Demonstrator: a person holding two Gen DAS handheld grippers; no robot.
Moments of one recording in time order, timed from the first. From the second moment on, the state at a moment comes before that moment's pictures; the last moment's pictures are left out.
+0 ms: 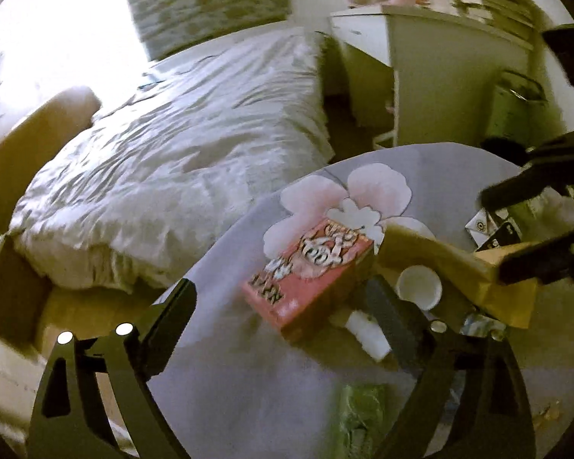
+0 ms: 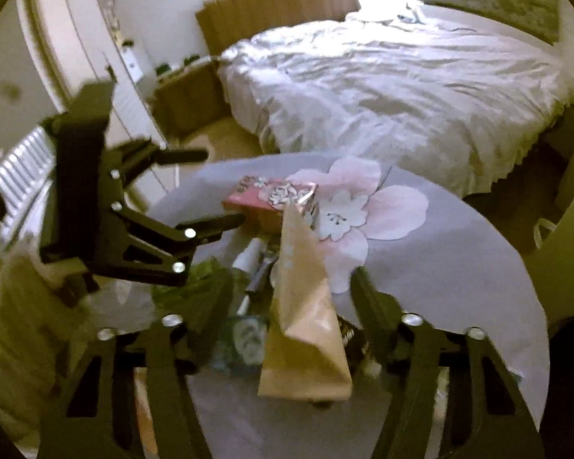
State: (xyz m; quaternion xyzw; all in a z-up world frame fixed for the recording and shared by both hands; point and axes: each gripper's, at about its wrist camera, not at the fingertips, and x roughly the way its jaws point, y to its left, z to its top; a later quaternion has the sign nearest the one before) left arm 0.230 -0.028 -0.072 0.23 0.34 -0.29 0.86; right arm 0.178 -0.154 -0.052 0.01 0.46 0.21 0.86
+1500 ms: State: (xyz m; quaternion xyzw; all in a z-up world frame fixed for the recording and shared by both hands) left arm 0.141 -0.070 0.007 -0.01 0.32 -0.29 0.90; right arm 0.082 -0.306 0.022 0.21 0.31 0.17 0.91
